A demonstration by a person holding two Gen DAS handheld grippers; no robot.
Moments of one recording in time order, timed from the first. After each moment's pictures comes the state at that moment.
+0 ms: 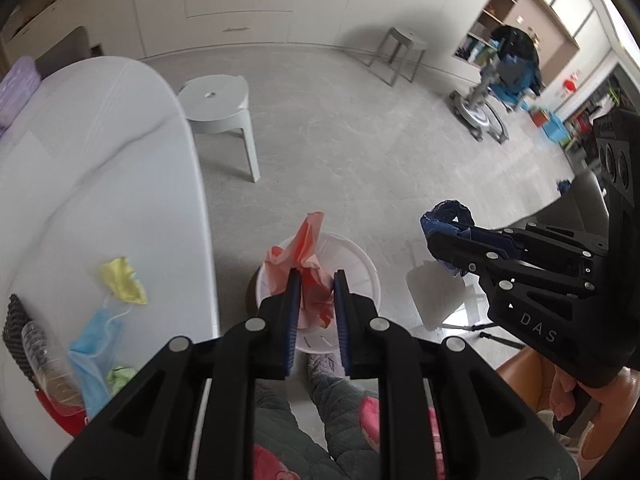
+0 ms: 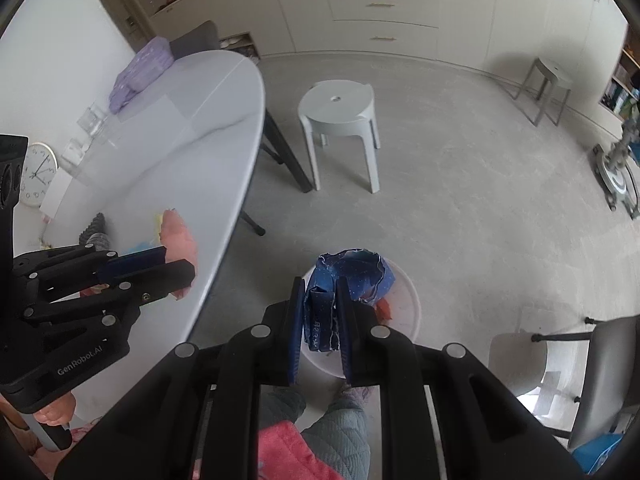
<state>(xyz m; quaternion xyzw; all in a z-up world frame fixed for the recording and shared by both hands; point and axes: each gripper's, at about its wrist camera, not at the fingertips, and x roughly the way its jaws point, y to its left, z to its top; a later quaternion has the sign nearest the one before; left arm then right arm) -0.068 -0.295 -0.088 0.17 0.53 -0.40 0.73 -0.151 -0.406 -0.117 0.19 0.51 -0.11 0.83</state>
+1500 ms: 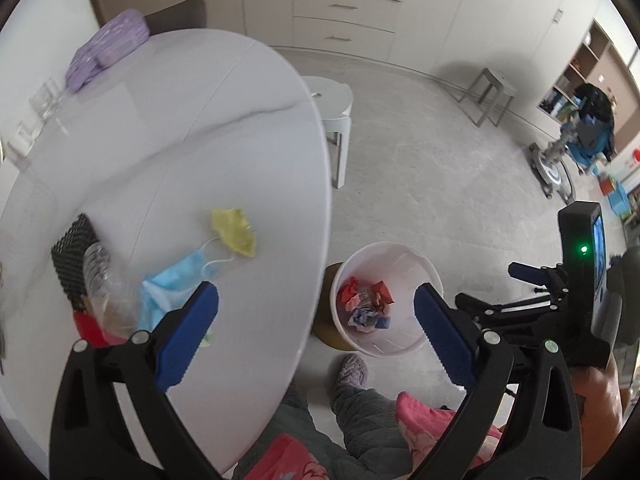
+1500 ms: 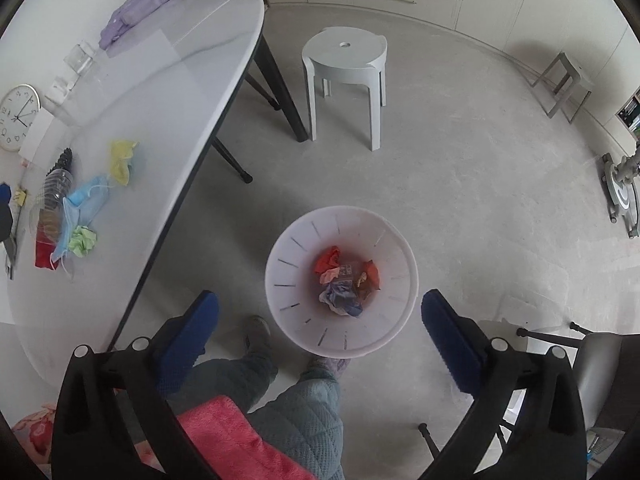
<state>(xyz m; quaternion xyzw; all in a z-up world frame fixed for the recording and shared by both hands) -0.052 -0.186 -0.075 0.11 0.54 -0.23 0.80 -0.130 -0.396 -0.193 0.14 0.59 -0.07 0.79</state>
